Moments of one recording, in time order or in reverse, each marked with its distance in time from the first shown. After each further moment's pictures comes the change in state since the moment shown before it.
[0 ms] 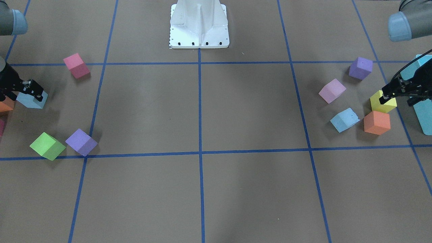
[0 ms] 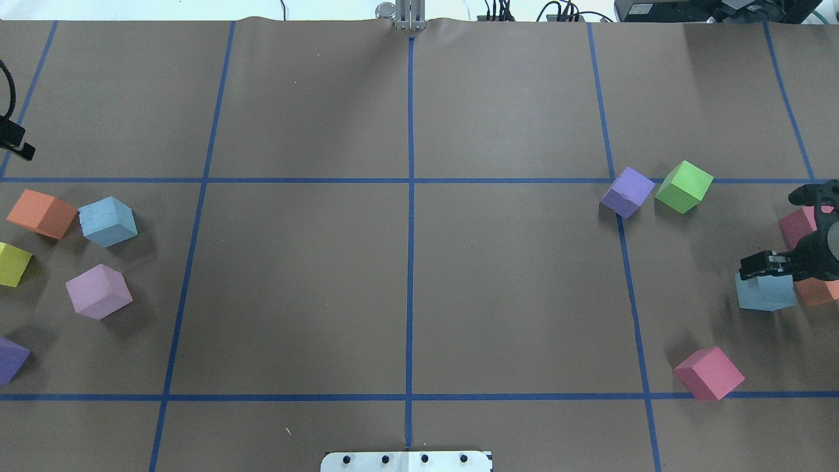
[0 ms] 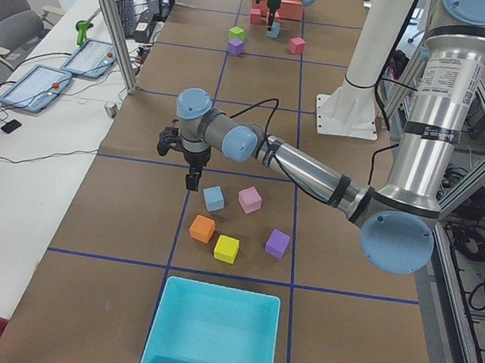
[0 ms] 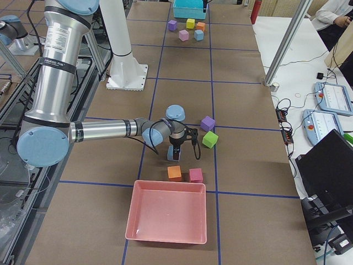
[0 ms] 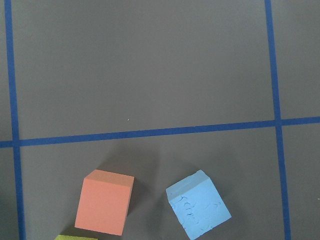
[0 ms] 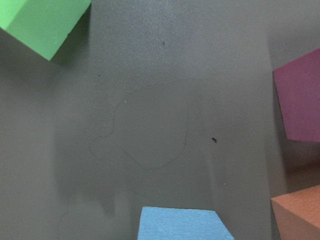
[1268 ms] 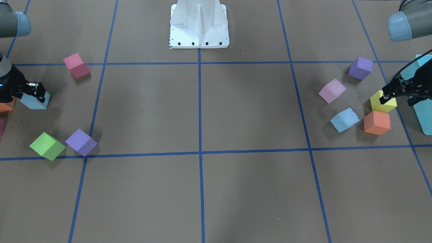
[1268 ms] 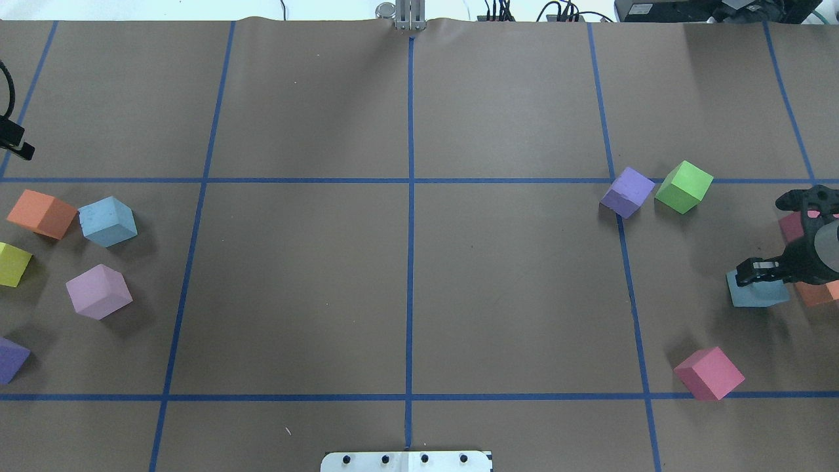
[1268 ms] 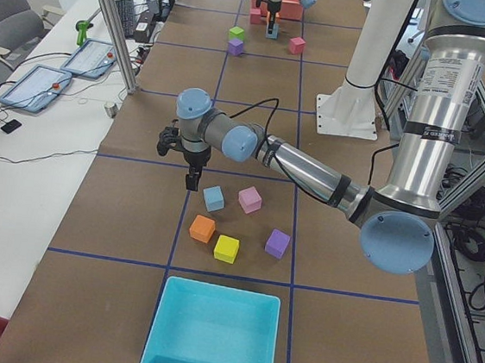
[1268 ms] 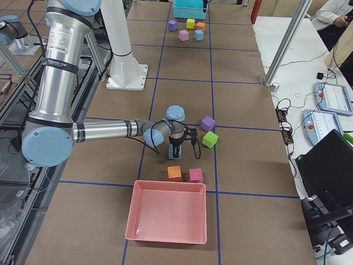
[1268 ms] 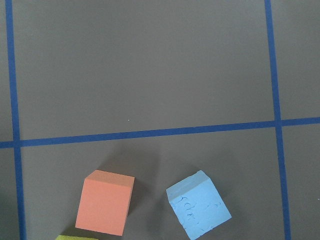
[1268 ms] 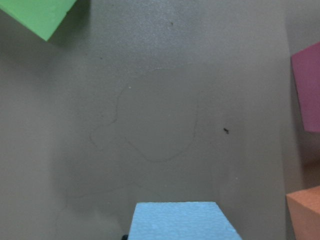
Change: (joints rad) left arm -0.001 0.000 -0.001 0.001 0.000 0.000; right arm -0.027 0.015 -0.007 0.007 0.006 0.003
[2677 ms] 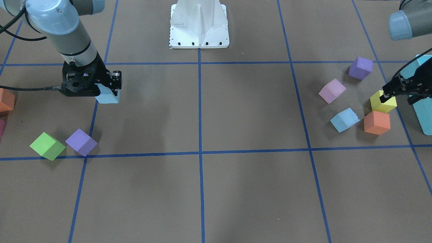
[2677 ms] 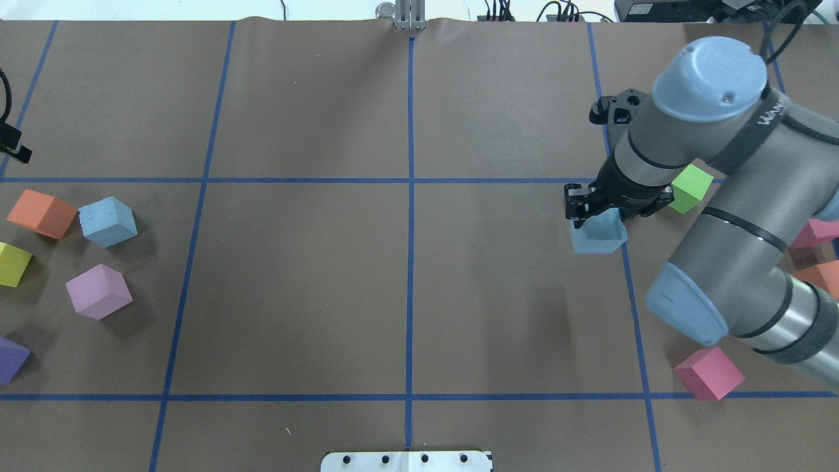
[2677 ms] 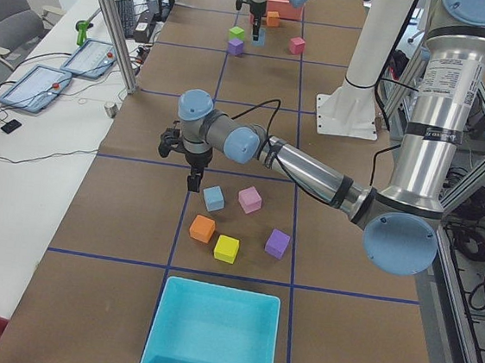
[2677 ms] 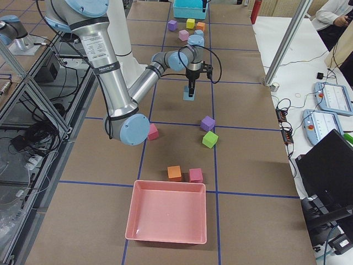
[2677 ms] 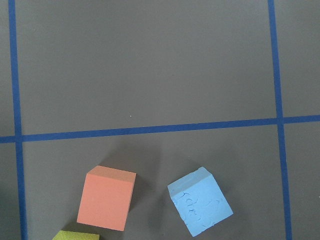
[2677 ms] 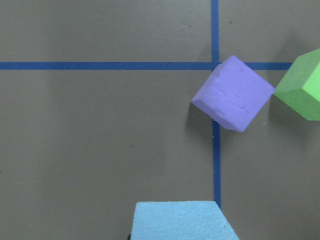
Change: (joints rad) left arm -0.001 0.017 -0.011 -0.001 -0.001 -0.006; right arm -0.133 0.655 0.204 -0.831 -0.037 0.085
